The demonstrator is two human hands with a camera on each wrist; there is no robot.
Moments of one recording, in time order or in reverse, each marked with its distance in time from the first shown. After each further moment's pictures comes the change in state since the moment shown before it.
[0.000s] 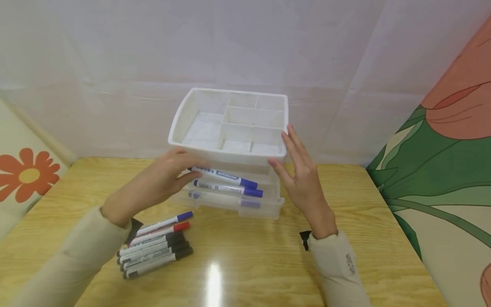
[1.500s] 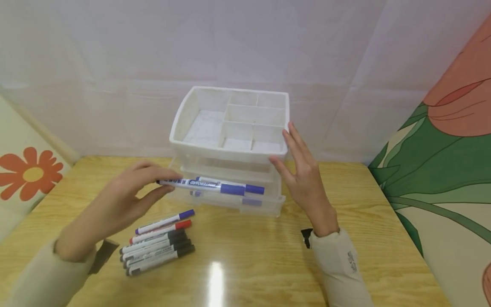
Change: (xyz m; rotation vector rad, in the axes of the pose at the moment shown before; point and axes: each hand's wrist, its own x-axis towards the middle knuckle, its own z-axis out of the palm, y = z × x) left_hand -0.058 0.010 -0.018 -0.020 0.281 0.134; right_hand 0.001 0.000 0.000 0.009 -0.008 0.009
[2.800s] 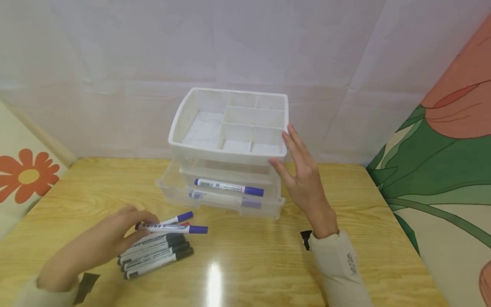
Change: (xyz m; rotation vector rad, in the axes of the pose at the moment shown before) left_hand -0.086 -0.026 0.009 0.045 -0.428 -0.356; right_hand 0.000 0.000 -0.001 -0.017 0.002 -0.009
